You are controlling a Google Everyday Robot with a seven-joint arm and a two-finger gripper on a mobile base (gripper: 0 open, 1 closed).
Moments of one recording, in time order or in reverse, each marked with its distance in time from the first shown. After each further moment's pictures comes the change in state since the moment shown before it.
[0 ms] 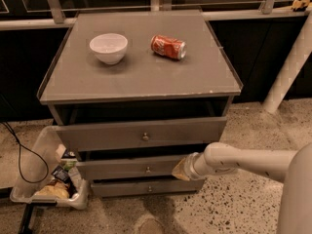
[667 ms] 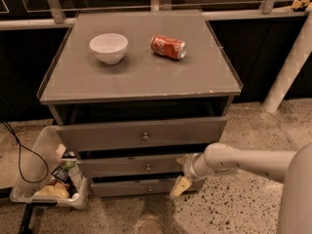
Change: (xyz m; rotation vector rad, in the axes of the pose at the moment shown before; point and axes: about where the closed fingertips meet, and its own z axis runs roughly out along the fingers) arm 0.000 0.000 0.000 0.000 0.000 0.000
